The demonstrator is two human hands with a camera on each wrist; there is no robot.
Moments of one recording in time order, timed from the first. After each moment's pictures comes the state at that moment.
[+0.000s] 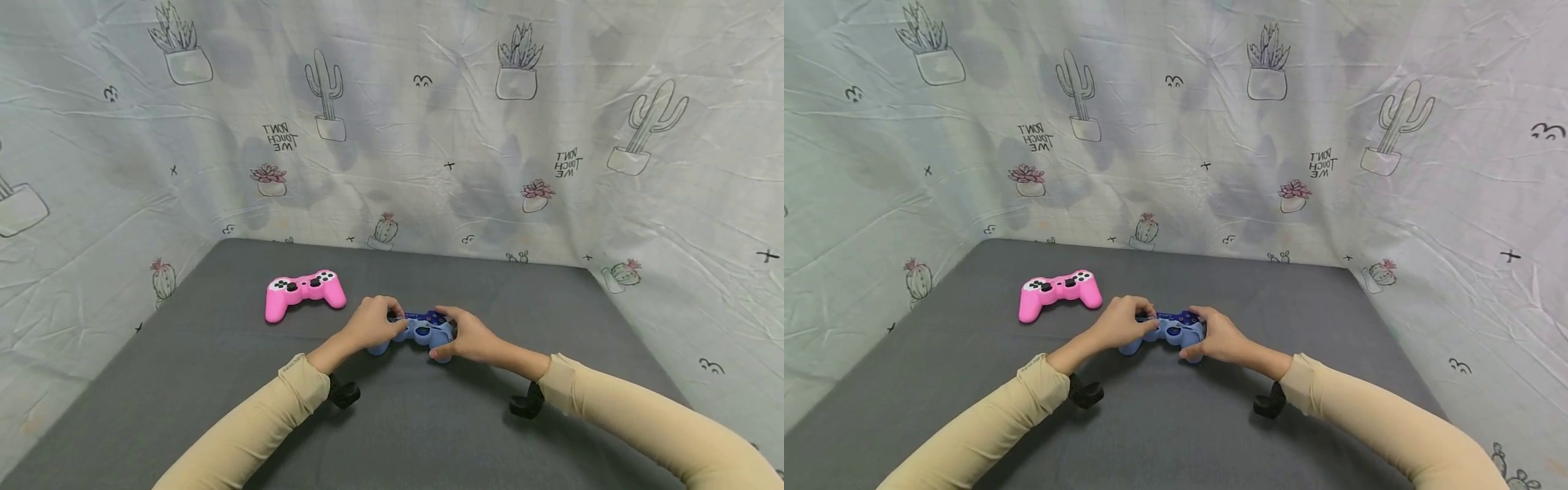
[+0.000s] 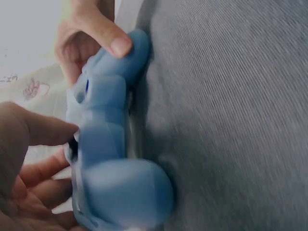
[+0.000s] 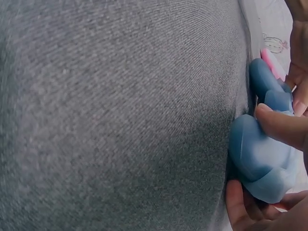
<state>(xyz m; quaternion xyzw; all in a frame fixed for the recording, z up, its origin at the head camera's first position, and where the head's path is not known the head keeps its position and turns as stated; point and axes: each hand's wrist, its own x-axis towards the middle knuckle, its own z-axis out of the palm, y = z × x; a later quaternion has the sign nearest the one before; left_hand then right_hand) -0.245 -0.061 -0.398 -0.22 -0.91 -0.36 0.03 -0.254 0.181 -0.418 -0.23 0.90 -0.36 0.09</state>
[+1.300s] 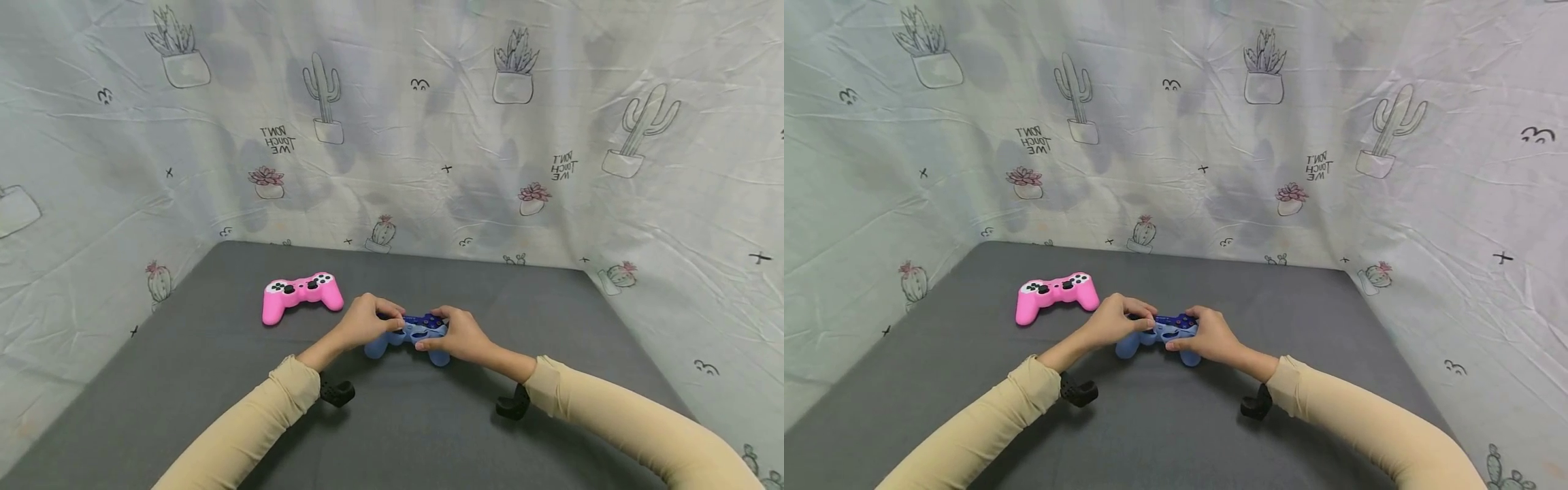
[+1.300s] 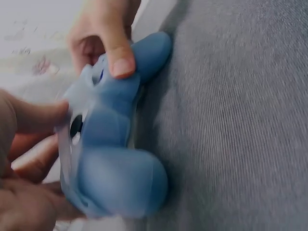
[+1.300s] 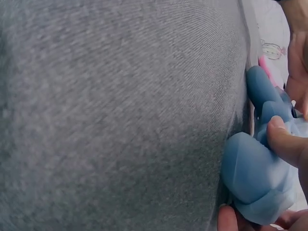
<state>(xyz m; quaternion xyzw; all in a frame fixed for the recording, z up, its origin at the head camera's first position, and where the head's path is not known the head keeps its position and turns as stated) -0.252 -0.074 -0.403 -0.24 -0.85 -0.47 0.00 -0.258 0.166 -0.425 -0.21 0.91 -0.36 0.01</state>
